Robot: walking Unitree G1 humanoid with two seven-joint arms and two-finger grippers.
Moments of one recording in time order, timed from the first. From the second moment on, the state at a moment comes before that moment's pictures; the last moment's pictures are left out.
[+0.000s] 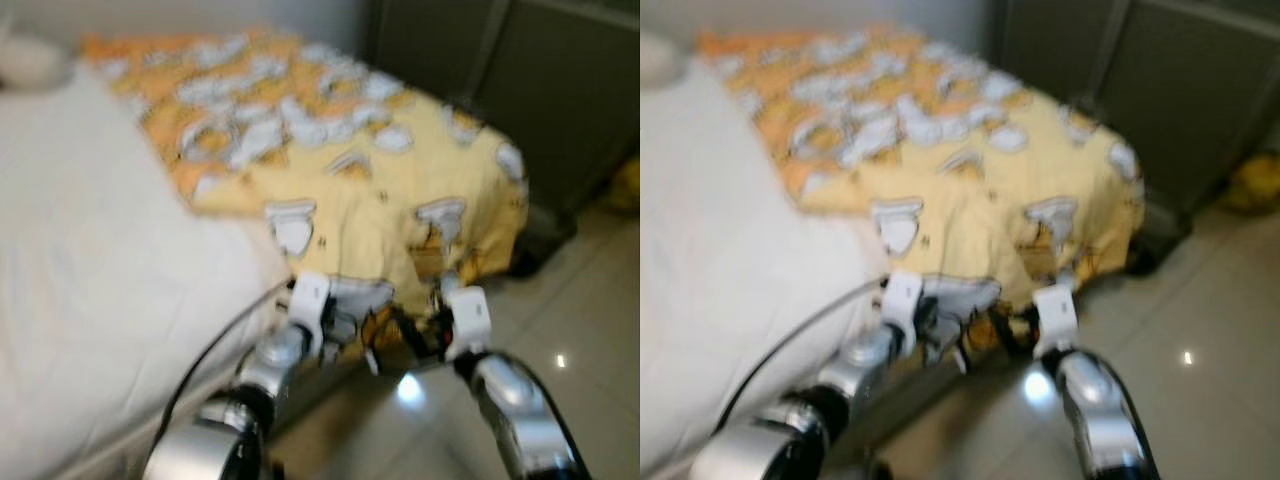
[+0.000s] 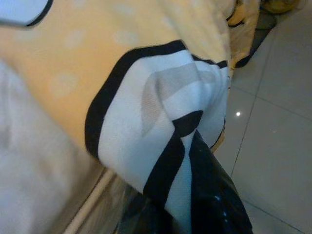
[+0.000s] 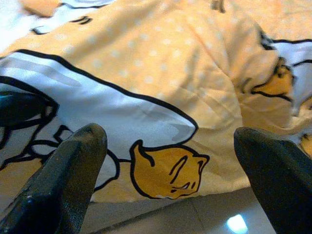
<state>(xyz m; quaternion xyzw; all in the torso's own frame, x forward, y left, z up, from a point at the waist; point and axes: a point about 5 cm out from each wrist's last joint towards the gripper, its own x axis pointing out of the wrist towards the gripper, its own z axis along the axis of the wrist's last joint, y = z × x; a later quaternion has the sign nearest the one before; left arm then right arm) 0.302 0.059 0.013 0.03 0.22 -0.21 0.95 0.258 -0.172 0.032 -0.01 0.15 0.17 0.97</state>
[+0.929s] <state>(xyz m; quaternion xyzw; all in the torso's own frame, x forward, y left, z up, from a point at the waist) 0.226 0.010 -0.028 -0.07 0.36 -0.46 0.81 0.233 -0.187 0.037 -0.04 0.21 0.26 0.94</state>
